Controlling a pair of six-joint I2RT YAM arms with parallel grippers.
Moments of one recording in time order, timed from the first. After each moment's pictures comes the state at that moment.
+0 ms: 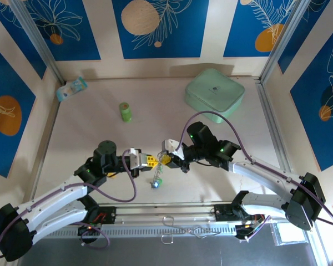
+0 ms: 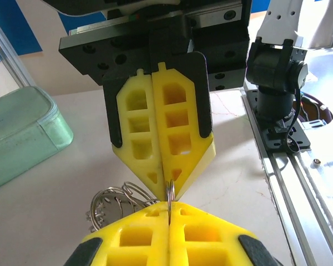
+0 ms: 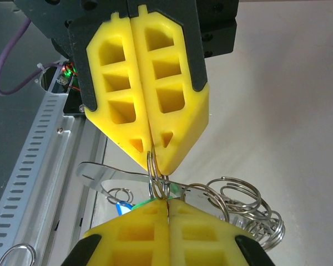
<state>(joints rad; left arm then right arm) -0.73 0.83 0.44 0.15 0.68 0.36 0.82 1.14 0.84 -0.38 -0.63 -0.44</state>
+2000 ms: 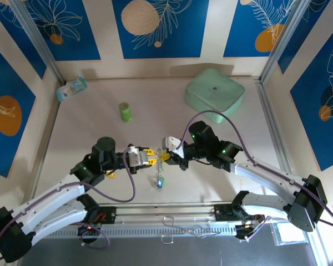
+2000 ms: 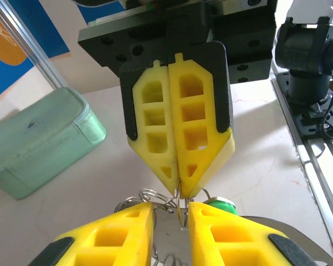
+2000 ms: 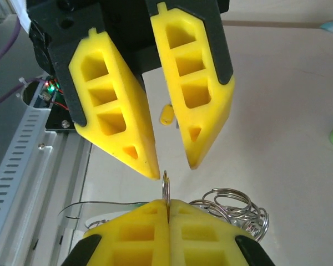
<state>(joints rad) -0.74 0.82 0.56 -0.04 0.58 0.52 0.84 1.12 0.87 -0.34 -0.57 -0.44</state>
